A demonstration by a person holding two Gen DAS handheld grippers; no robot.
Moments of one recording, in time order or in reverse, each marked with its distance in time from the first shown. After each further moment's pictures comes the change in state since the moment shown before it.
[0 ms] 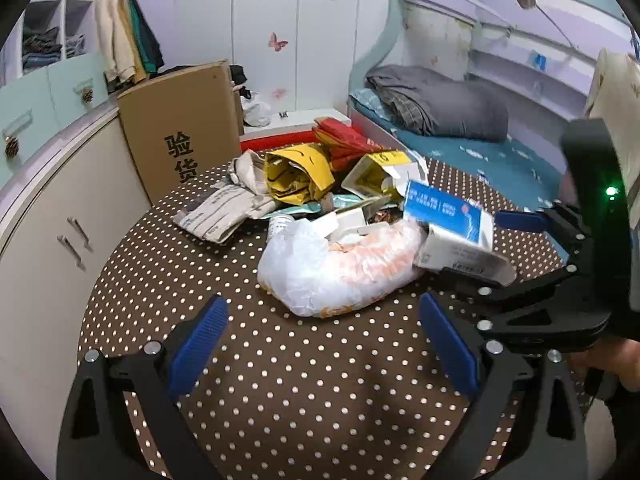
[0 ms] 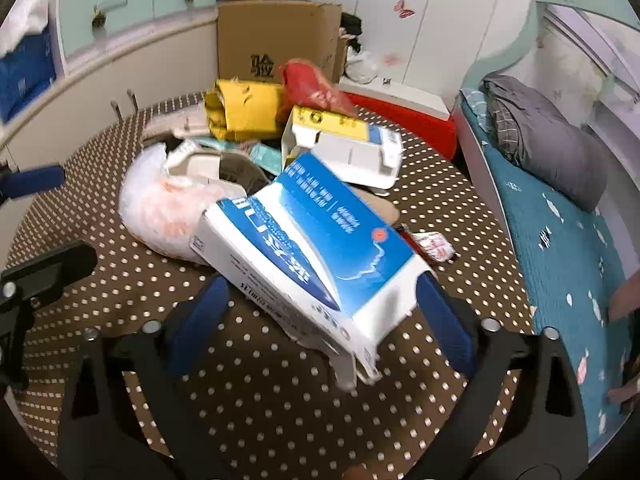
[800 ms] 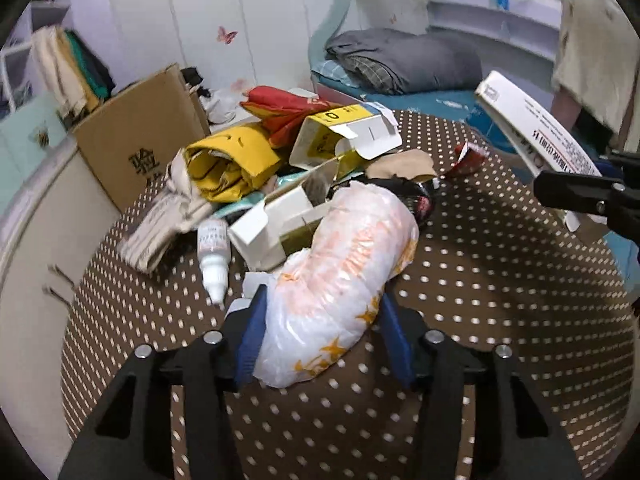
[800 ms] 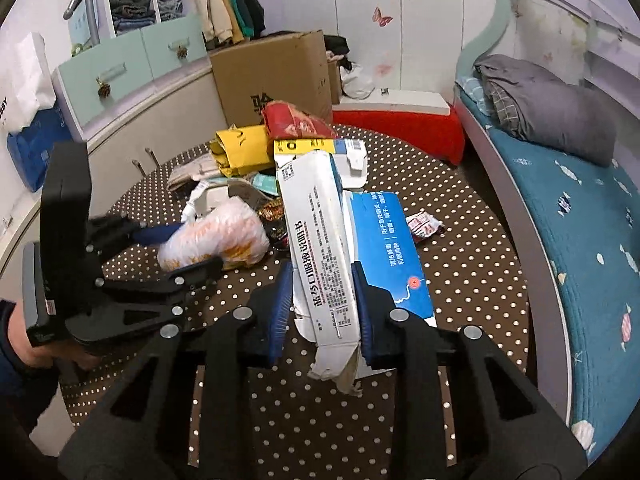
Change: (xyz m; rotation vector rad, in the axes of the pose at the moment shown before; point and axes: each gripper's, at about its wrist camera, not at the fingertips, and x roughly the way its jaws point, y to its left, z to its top) left arm 0.049 -0.037 0.004 0.172 0.072 -0.024; right arm -0.065 -0.053 -0.021 0.220 -0.125 0.140
